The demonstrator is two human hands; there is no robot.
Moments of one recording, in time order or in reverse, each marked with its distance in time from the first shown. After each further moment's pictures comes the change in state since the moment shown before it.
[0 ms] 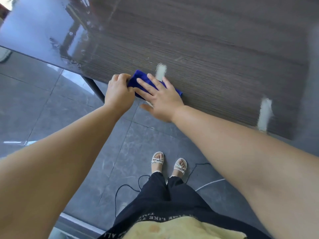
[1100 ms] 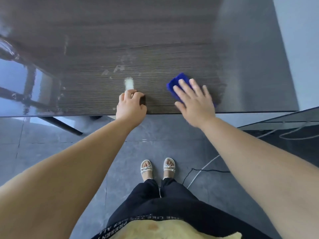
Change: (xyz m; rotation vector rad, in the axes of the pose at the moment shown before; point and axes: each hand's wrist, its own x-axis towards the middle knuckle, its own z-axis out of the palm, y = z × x) left_hand -0.070 0.137 0.112 0.280 -0.253 0.370; right_hand -0.229 0.127 0.042 0.192 0.145 0.708
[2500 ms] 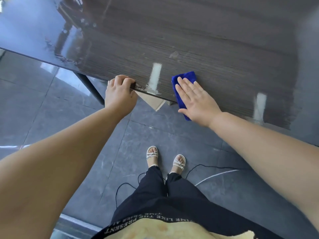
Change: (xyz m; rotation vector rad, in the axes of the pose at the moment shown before) left_hand -0.026 -0.176 -0.056 -0.009 0.179 -0.234; right_hand 0.058 -0.148 0.007 -0.351 -0.090 -0.621
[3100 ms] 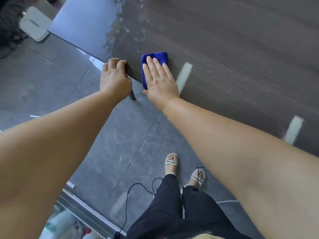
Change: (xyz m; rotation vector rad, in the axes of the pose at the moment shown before) left_hand 0.074 -0.144 -0.063 -0.002 0.088 -0.291; right_hand 0.230 -0.166 -0.061 0.123 0.037 -0.028
